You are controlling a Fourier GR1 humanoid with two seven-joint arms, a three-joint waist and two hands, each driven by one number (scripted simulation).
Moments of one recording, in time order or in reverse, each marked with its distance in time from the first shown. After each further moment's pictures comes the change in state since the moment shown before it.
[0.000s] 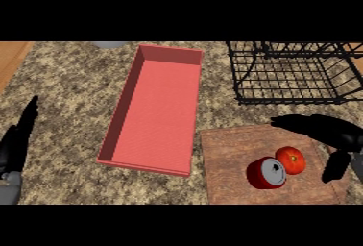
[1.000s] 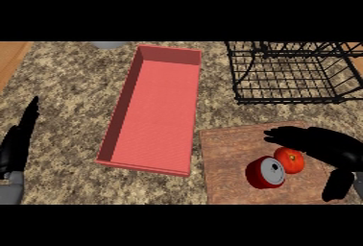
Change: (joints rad) left arm -0.006 -0.051 0.059 0.004 -0.058 -0.038 0.001; right arm 0.153 0.009 -0.053 -0.320 0.006 0.117 0.103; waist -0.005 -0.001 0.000
